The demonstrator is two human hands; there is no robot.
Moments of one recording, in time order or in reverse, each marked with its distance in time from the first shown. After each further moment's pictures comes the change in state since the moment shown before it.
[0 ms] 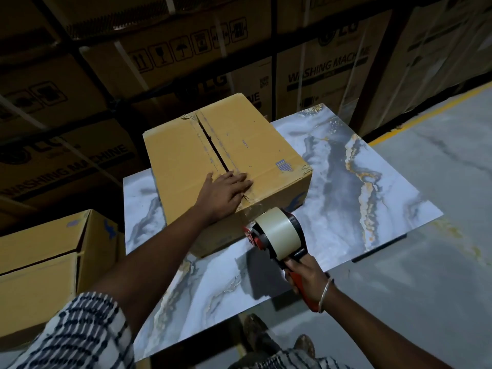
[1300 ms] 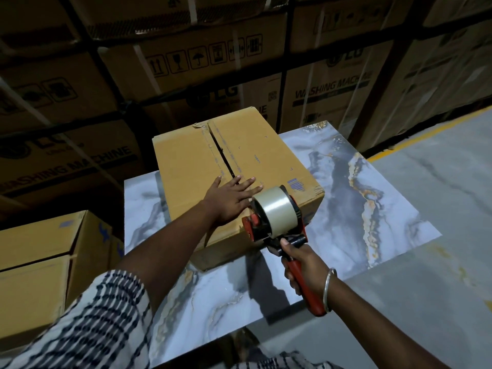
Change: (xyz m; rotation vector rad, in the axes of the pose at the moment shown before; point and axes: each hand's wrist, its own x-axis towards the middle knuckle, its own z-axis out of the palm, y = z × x) left_hand 0.010 -0.025 -0.010 0.049 -0.246 -0.008; right_hand -0.002 -0.100 0.053 -0.152 -0.004 0.252
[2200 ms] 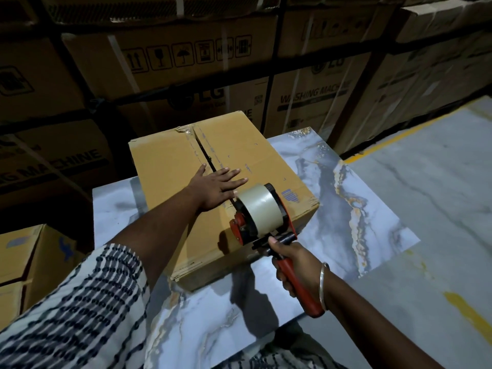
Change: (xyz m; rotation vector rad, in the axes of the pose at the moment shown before) left_hand 0.056 -0.065 -0.011 0.087 0.034 0.098; right_hand 0.017 -0.051 0.021 -0.069 0.039 0.173
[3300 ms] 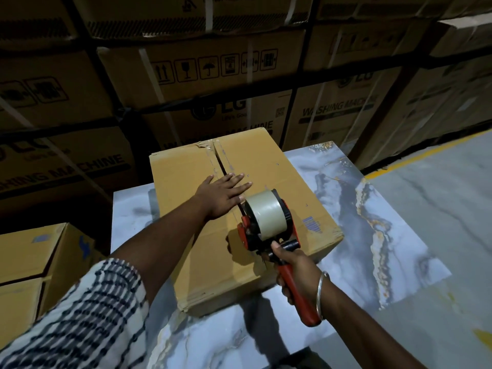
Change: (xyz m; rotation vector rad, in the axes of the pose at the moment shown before) left_hand -0.003 -0.021 -0.004 -0.075 -0.007 -0.142; right_hand 0.037 -0.025 0.015 0.029 0.031 0.020
